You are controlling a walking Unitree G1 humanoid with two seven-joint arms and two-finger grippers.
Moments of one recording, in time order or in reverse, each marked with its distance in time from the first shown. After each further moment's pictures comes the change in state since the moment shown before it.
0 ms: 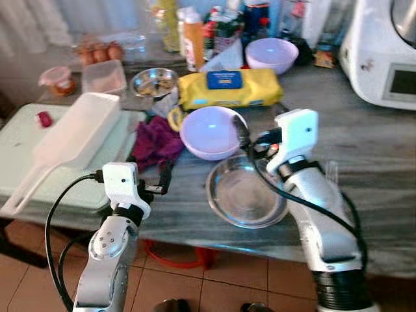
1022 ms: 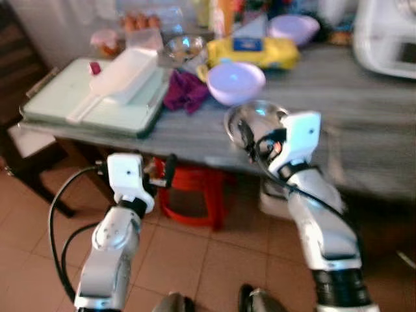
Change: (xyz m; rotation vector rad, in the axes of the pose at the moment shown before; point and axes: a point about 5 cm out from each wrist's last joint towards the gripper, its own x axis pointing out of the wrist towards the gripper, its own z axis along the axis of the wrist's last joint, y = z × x) left arm 0.009 -0.003 0.008 0.035 0.000 -0.021; right arm 0.002 -0.001 -0.012 0.081 0.060 -0.058
